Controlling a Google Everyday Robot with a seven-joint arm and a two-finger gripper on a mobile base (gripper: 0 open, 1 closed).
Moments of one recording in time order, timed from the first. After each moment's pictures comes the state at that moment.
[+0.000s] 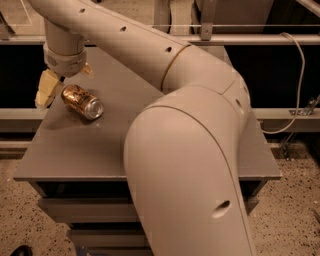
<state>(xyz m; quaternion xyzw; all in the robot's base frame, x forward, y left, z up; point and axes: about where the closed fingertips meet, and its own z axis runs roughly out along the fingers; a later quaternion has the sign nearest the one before) 0.647 0.243 0.863 -0.49 0.85 0.11 0.13</state>
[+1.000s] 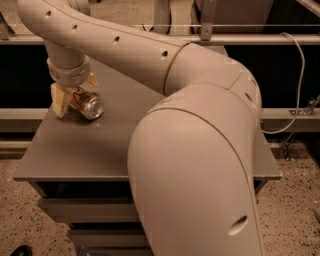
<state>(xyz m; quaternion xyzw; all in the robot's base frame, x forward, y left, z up) 0.647 0.224 0.837 -0.45 0.88 0.04 0.13</state>
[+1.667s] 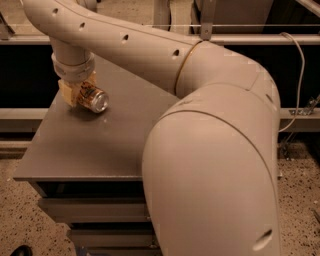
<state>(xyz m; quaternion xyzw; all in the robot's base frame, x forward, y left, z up) 0.655 0.211 0.851 -0.45 0.88 0.03 0.17</state>
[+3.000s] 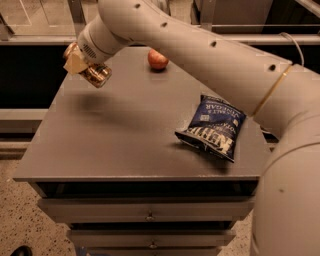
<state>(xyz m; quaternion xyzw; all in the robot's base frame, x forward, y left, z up) 0.686 0.201 0.938 -0.49 0.74 0.18 0.42</state>
